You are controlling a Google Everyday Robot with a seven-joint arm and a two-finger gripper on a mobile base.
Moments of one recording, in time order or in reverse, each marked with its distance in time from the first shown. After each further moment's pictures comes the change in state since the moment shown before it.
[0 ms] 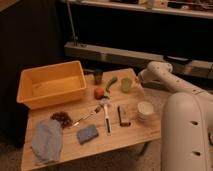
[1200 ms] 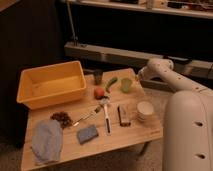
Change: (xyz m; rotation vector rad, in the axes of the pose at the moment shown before) arm -0.018 0.009 -0.038 0.006 0.012 -0.038
